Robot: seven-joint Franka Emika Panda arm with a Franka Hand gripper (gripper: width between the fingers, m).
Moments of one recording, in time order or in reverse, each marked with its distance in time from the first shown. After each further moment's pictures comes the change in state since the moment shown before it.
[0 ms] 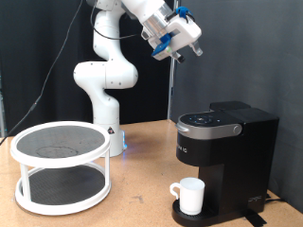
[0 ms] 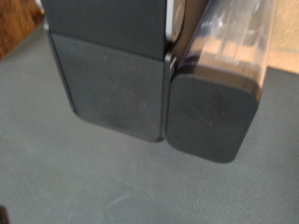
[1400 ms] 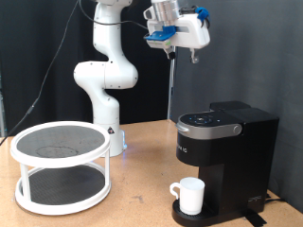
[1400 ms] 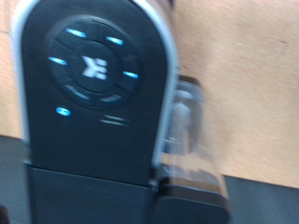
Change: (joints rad) arm -0.051 0.345 0.076 0.397 -0.497 -0.187 0.205
